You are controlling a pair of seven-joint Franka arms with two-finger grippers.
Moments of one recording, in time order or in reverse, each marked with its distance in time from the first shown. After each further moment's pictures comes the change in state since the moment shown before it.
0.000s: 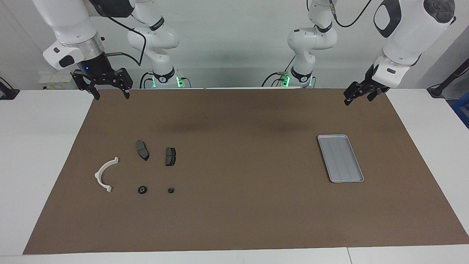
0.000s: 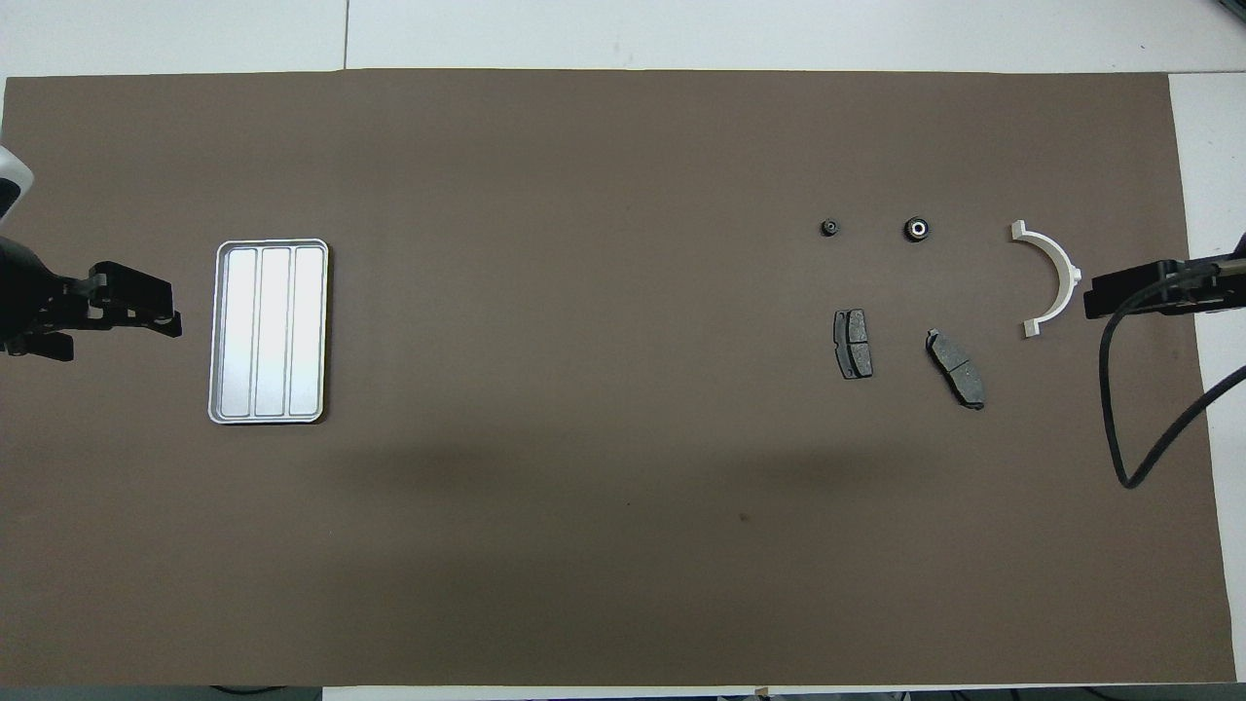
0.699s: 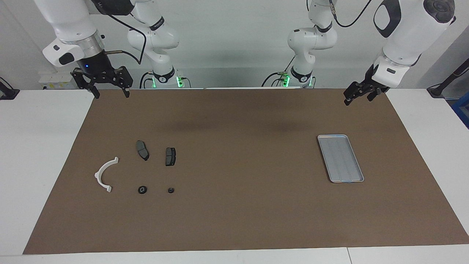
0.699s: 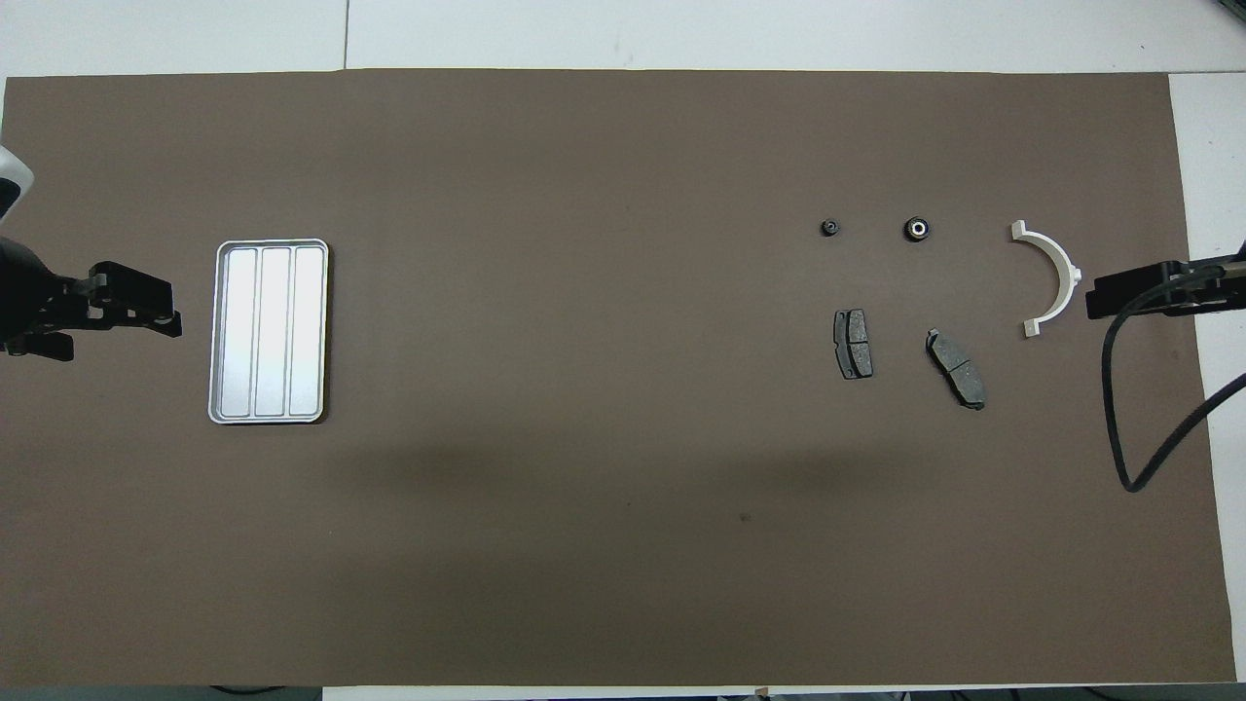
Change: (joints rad) left arm 0.000 0.000 0.000 0.000 0.000 0.000 0.000; right arm 0.002 -0.007 0.000 0.001 0.000 0.000 0.000
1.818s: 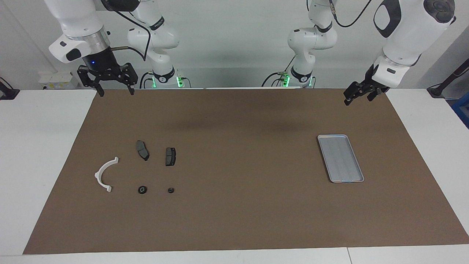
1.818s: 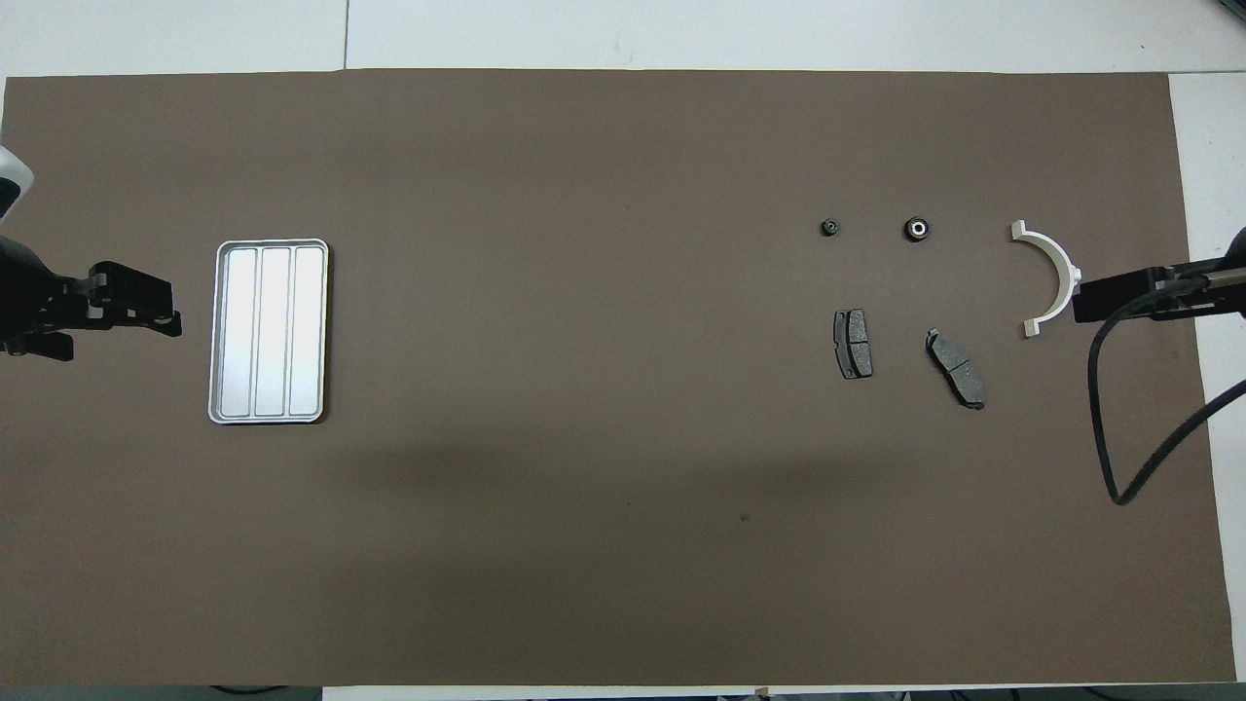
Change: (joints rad) left arm 0.000 0.000 0.000 0.000 0.000 0.000 0.000; right arm 0.016 -0.010 0.013 -0.006 0.000 -0.003 -0.003
